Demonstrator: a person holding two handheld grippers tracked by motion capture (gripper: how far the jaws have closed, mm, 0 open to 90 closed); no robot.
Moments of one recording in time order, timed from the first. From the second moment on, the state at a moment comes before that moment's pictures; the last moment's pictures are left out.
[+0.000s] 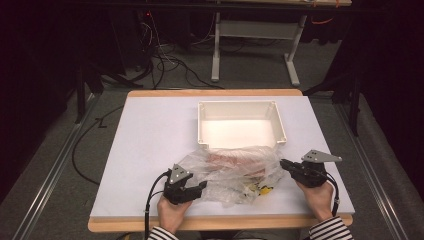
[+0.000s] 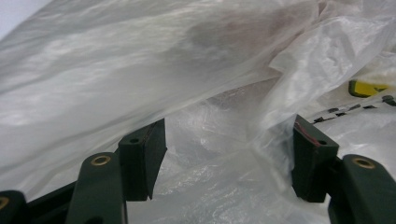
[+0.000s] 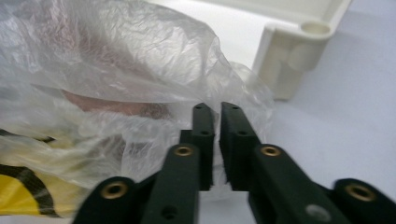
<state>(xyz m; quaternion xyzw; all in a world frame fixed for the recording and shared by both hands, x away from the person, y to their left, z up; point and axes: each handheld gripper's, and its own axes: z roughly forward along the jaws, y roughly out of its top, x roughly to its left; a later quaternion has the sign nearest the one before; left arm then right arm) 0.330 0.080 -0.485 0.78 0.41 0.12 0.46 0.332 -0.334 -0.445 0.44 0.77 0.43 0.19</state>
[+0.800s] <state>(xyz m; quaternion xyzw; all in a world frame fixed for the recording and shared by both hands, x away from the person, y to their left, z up) 0.324 0.073 -0.477 0.79 0.38 0.12 0.46 0.300 -0.242 -0.439 0.27 0.86 0.40 0.17</state>
